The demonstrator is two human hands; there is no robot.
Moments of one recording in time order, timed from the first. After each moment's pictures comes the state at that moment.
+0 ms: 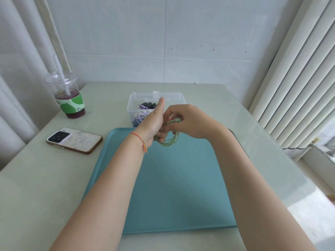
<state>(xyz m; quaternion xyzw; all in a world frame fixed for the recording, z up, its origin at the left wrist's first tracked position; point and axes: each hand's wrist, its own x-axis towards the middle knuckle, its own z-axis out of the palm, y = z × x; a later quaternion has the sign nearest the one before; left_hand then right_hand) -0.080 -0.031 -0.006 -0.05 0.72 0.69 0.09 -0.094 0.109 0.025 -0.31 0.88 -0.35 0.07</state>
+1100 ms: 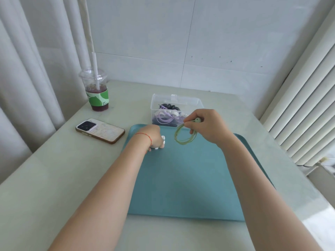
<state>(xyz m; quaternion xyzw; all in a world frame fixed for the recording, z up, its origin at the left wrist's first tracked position) -0.055 -0.094 -0.031 -0.12 0.96 0.21 0.15 -0.074 0.094 0.015 -0.21 0.88 -0.44 0.00</state>
